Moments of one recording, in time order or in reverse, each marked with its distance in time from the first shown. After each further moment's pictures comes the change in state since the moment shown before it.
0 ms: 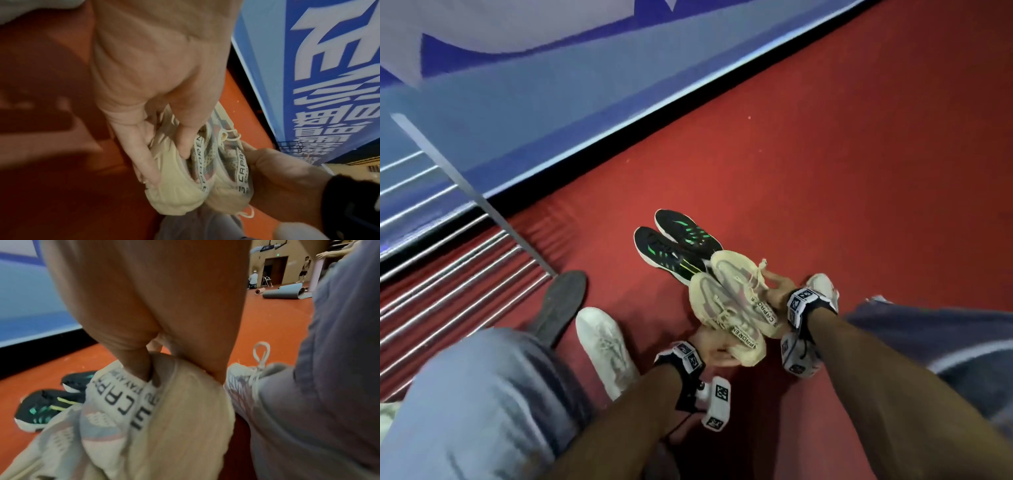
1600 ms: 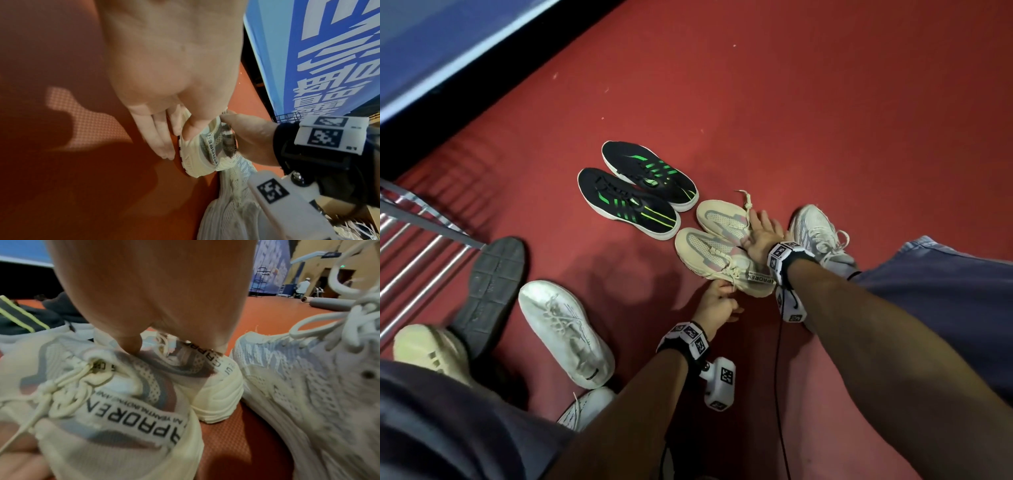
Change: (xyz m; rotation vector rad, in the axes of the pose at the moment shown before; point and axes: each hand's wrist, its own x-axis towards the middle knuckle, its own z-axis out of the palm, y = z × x) left_hand 0.129 -0.047 0.022 0.202 0.092 0.265; right_hand 0.119 0.080 0.016 -0.836 0.088 -0.033
